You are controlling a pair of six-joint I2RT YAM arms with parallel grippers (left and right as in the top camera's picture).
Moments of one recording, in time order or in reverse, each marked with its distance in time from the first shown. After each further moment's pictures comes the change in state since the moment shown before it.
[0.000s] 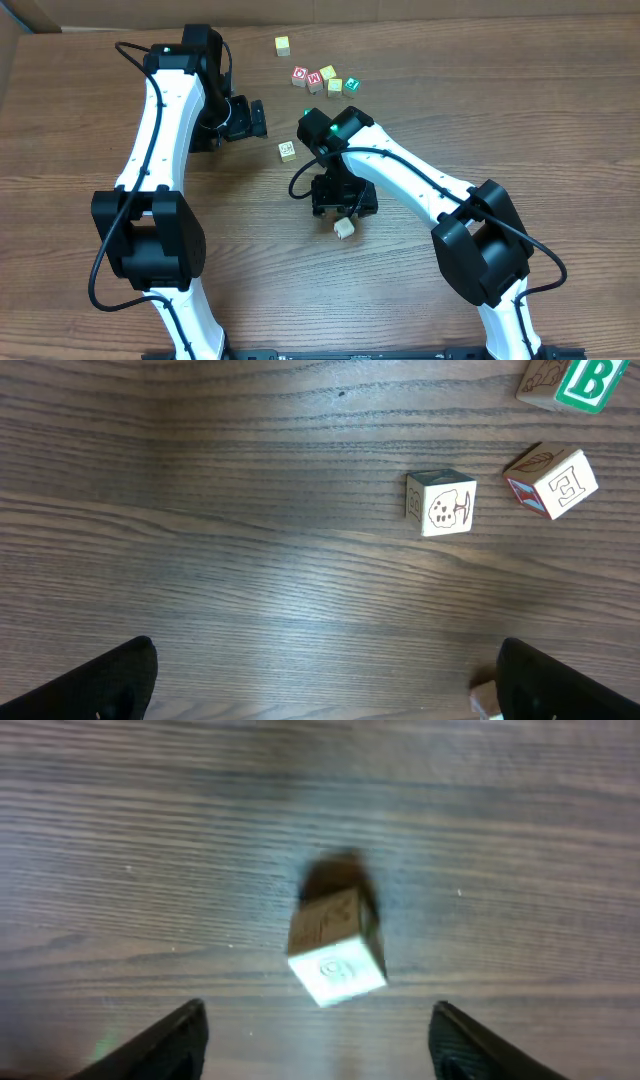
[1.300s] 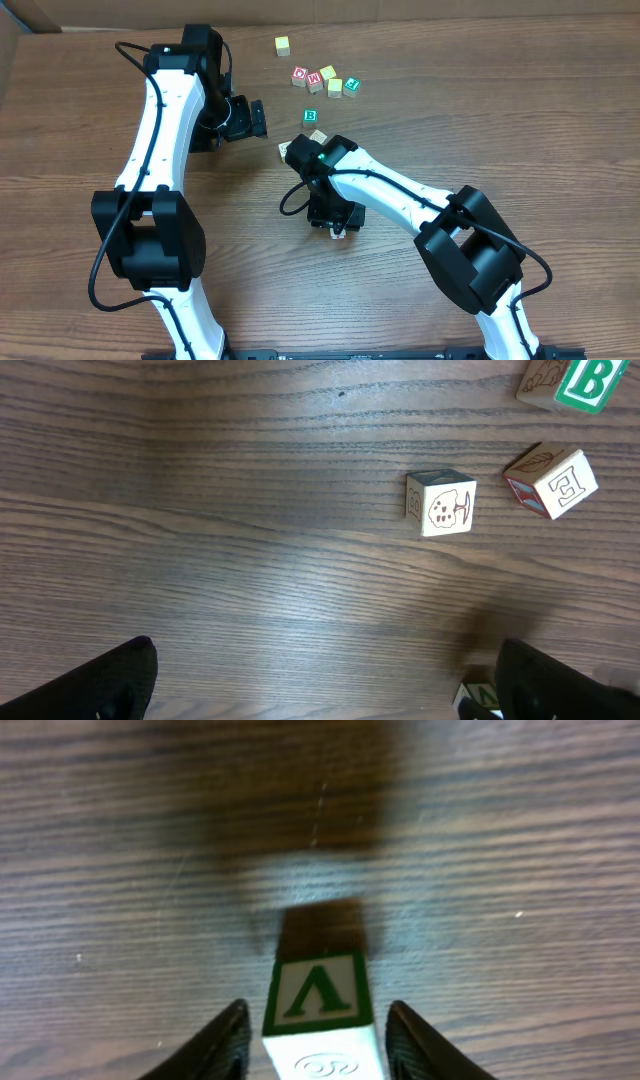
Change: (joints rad) left arm 0.000 0.000 0.000 0.000 0.000 0.000; right arm 0.074 0.000 -0.149 0.195 0.097 0.262
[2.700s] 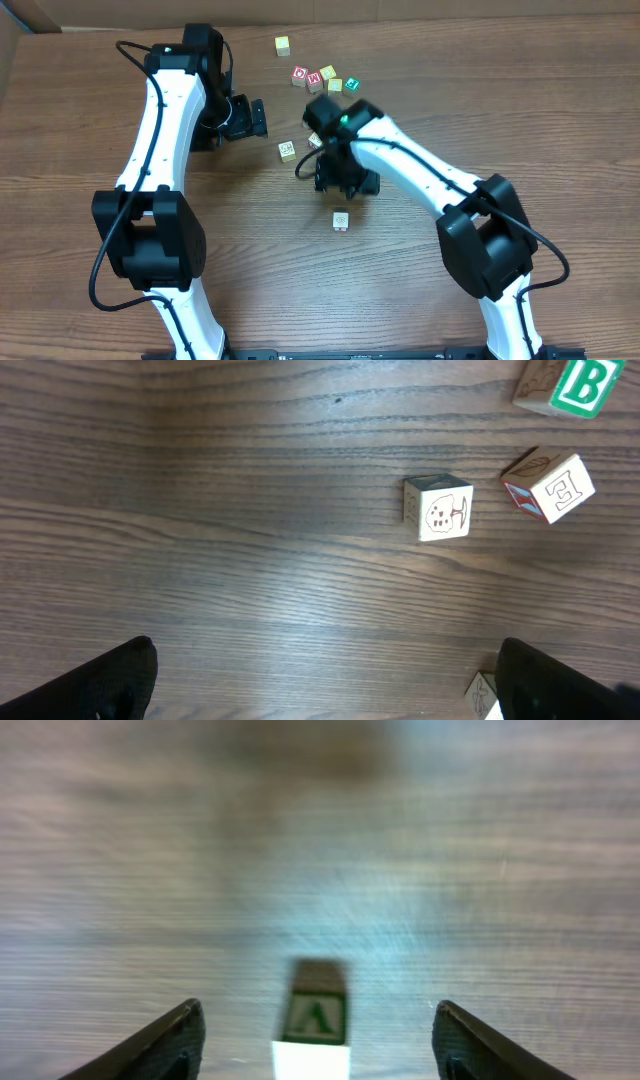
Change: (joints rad) left arm -0.006 0.000 0.000 0.010 -0.005 0.000; right arm -0.131 0.009 0.171 -0.052 0.016 -0.178
